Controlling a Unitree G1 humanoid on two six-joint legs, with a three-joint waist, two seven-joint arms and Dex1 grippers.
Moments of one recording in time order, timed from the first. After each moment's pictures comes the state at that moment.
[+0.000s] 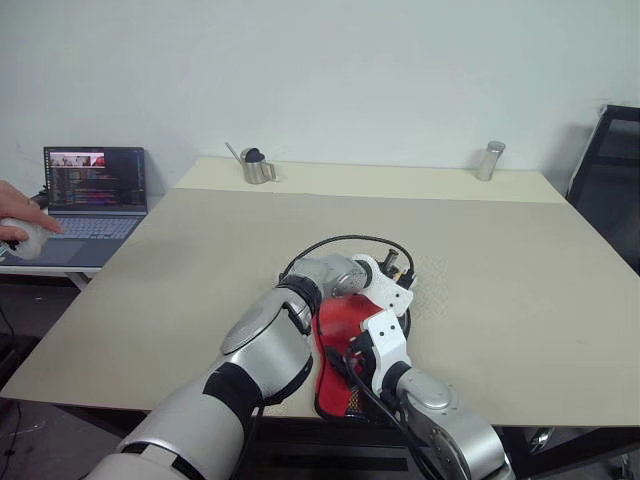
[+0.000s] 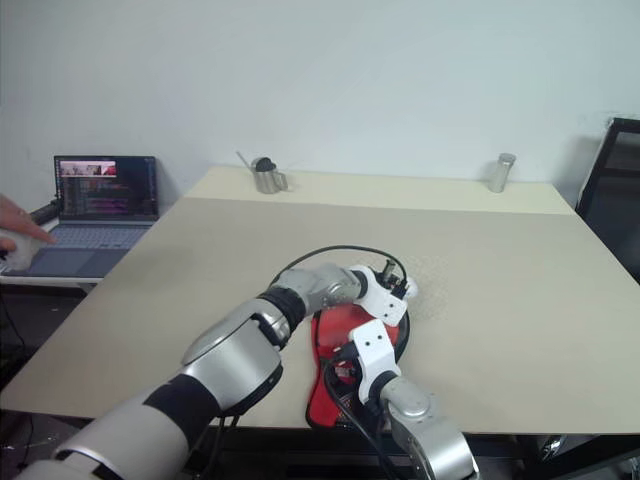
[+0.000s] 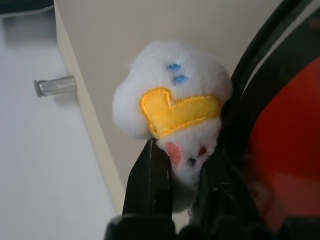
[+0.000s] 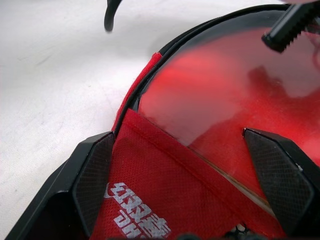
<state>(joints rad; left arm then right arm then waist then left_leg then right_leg) -1.36 0.04 -0.69 1.46 0.90 -0.57 -0.19 -0.09 -0.02 0.38 -0.38 0.06 0.75 0.21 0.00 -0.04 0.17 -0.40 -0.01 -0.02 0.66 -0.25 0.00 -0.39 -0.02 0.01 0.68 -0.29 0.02</state>
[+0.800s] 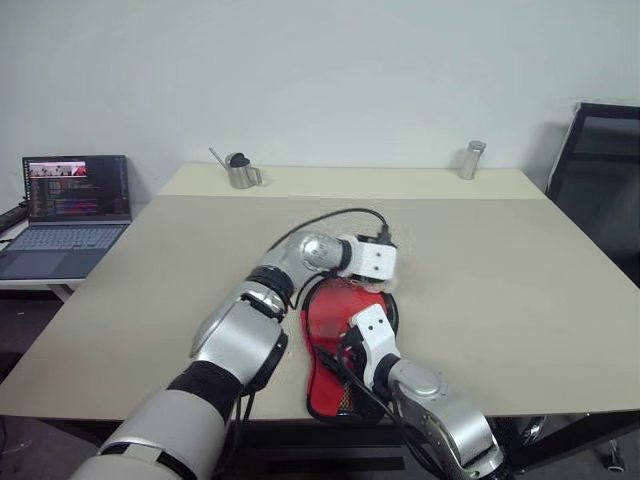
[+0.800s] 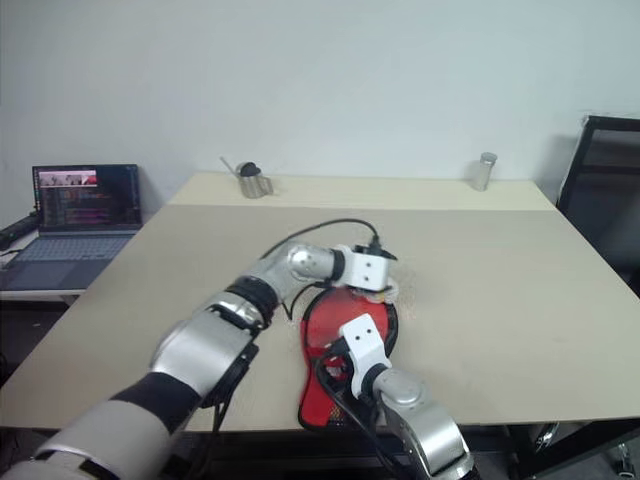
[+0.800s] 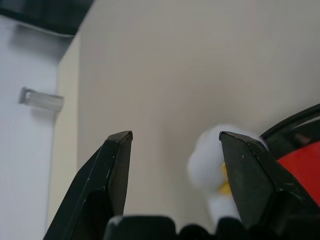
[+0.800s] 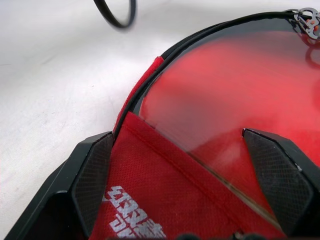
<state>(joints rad) -1.34 0.22 -0.34 1.37 0.48 -0.75 -0.73 -0.19 -0.02 0.37 -0.28 0.07 0.75 0.27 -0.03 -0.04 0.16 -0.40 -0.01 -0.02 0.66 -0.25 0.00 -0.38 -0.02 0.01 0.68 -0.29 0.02</state>
